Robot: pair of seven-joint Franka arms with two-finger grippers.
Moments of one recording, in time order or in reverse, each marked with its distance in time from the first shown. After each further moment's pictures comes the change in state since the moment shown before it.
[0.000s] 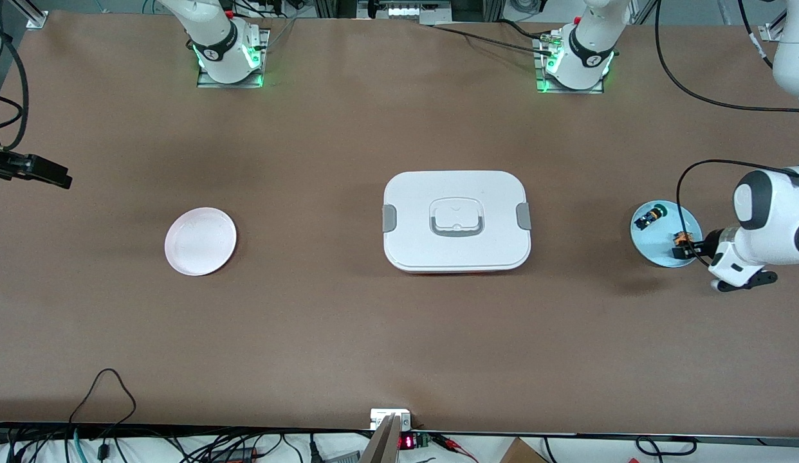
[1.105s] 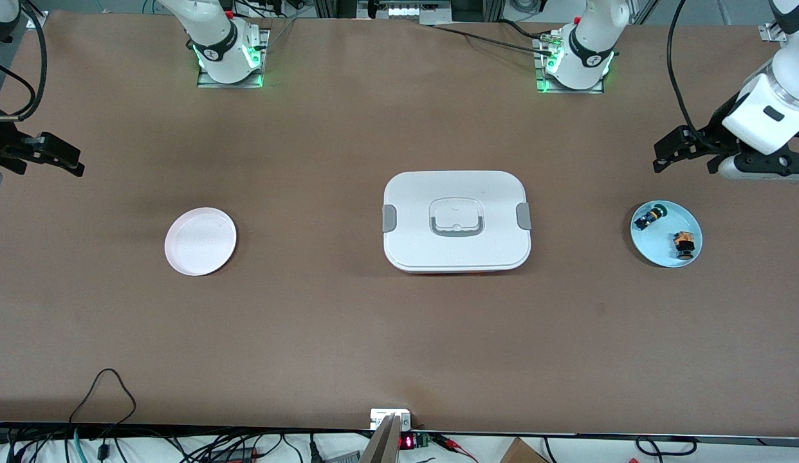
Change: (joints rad) left arm -0.399 -0.660 0.103 -0.002 -0.397 -0.430 0.085; right arm 0.010 -0.151 -0.004 -0.197 0.039 0.137 -0.073
